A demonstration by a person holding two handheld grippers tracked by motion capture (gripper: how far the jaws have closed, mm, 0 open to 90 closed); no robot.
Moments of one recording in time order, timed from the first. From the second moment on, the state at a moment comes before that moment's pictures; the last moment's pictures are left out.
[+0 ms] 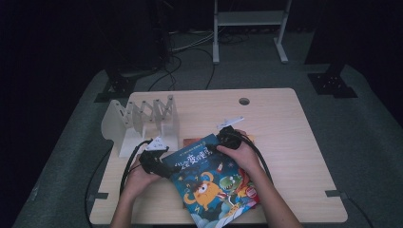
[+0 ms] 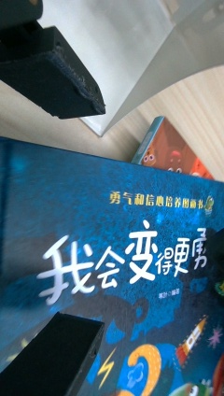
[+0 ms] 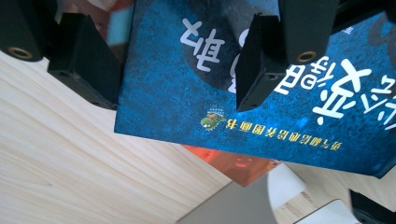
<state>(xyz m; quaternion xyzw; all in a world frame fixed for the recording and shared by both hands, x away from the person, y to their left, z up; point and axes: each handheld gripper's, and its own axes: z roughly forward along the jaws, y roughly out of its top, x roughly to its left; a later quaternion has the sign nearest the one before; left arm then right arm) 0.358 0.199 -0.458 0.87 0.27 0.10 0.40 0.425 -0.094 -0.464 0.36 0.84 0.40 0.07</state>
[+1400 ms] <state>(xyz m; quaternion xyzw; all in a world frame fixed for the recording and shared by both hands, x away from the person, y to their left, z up) 0.347 0.201 -0.467 0.86 0.29 0.06 0.41 0.302 -0.234 -0.456 0.36 0.83 0.42 0.13</state>
